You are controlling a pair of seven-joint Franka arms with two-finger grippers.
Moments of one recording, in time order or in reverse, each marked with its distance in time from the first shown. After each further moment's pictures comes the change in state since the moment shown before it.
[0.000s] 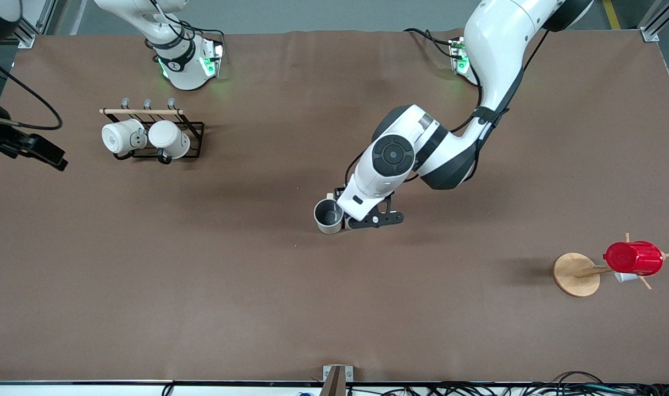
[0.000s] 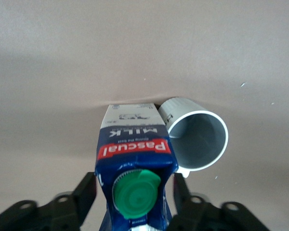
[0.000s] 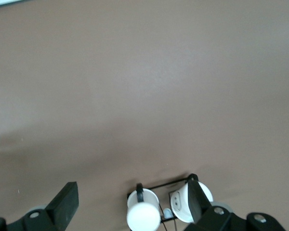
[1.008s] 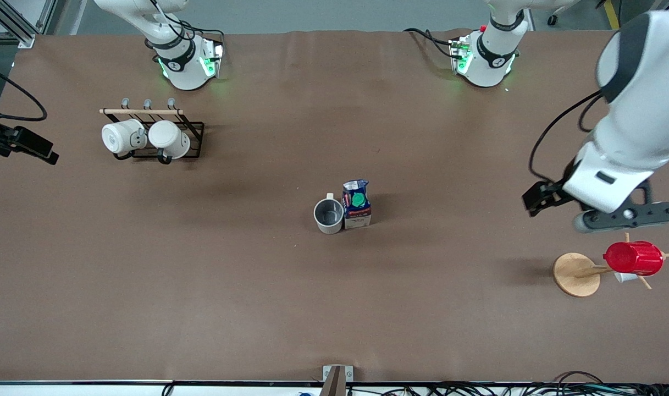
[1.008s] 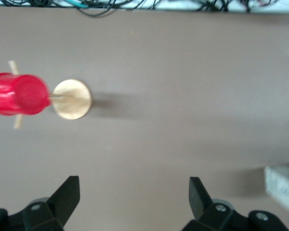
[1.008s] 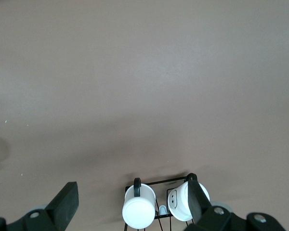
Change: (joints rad) left arm 0.384 -0.398 0.108 0.050 0.150 -0.358 0.532; right arm 0.006 0.000 -0.034 -0.001 0.045 -0.005 -0.082
